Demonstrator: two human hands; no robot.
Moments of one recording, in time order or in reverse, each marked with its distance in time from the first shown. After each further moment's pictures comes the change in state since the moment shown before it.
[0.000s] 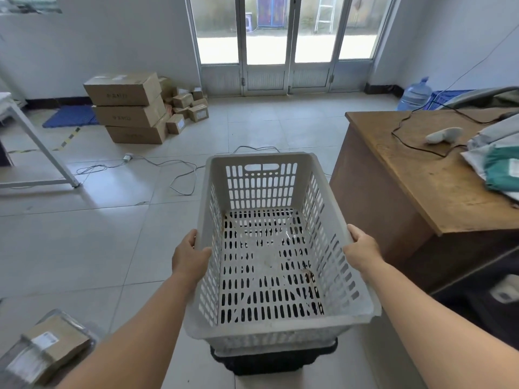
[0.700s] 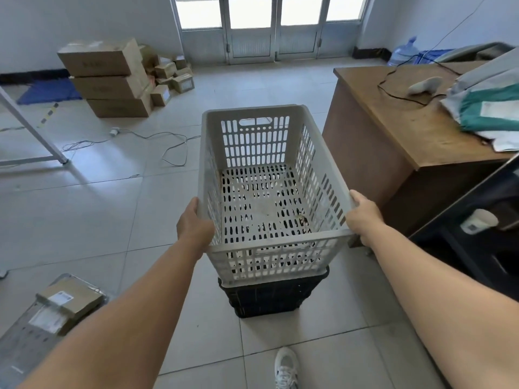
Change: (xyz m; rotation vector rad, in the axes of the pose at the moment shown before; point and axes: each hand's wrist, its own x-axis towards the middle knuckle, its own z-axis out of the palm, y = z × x) left_hand -0.065 -0.041 -0.008 0.047 -0.001 0.002; right_hand -0.081 0.045 -0.005 -0.130 0.081 -0.006
